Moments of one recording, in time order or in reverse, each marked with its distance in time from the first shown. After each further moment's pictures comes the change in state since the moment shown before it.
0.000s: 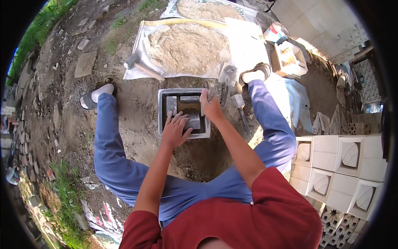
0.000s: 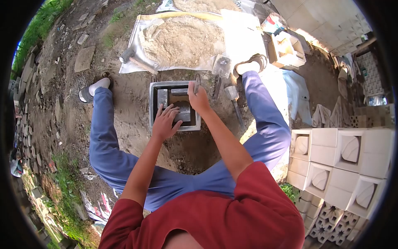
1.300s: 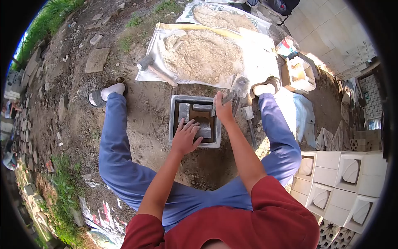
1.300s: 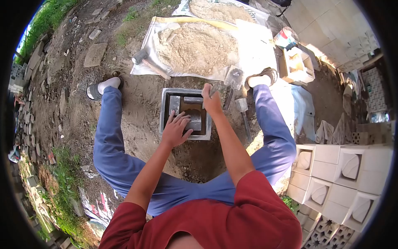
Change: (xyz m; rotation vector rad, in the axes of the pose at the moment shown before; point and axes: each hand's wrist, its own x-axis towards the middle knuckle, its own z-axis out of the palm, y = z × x) left_hand 0.000 -0.005 0.000 -0.035 0.048 0.008; right_hand 0.037 0.005 0.012 0.114 0.015 -0.011
